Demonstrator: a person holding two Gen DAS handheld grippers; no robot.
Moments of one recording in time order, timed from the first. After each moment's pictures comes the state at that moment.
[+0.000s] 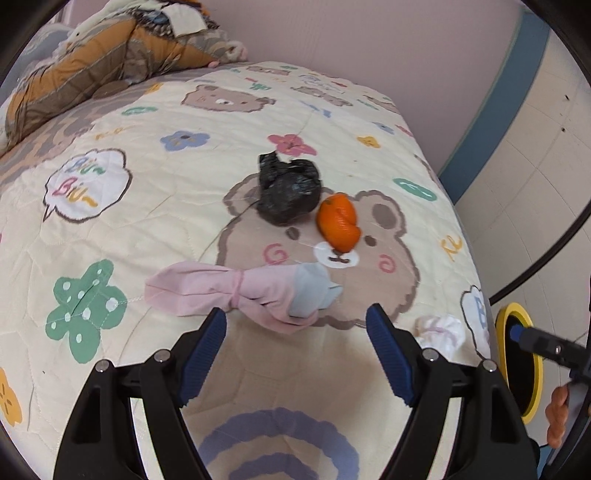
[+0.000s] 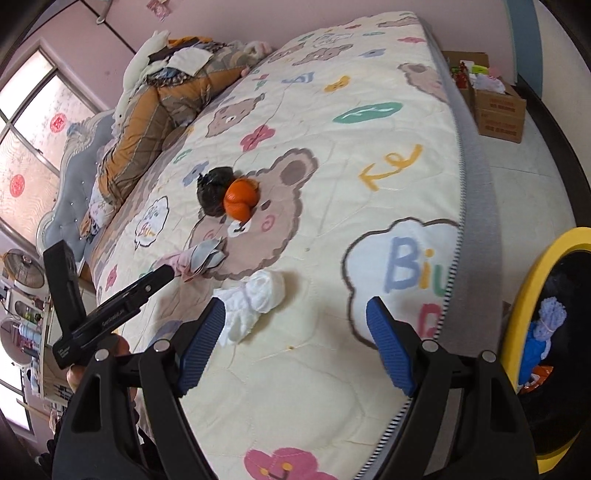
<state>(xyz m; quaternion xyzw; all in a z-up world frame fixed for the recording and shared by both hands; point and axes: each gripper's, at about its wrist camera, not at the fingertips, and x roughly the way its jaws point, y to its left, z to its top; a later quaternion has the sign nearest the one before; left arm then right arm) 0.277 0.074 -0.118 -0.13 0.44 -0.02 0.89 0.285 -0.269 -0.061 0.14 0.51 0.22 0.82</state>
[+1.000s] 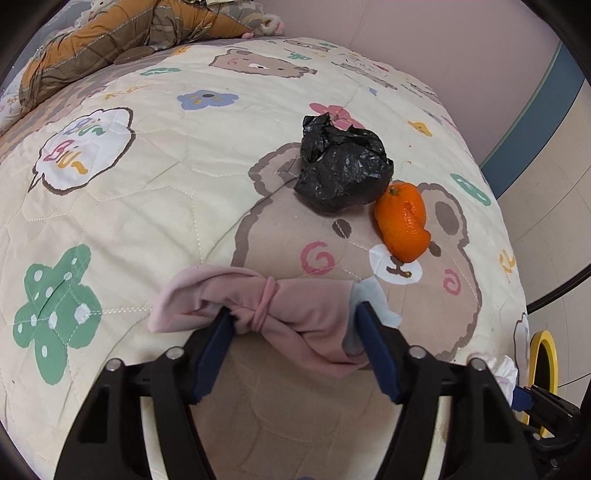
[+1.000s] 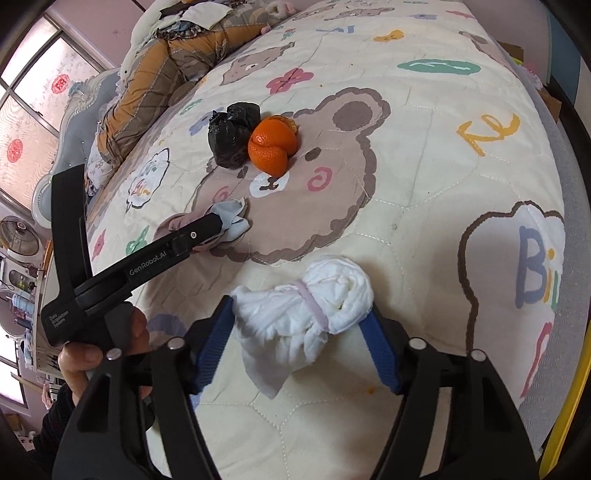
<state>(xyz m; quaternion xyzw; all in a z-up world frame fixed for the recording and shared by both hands) 0.322 0.081 -0.163 -0.15 0.48 0.04 0.86 0.311 -0.183 -0.115 0.09 0.55 0.24 0.79</state>
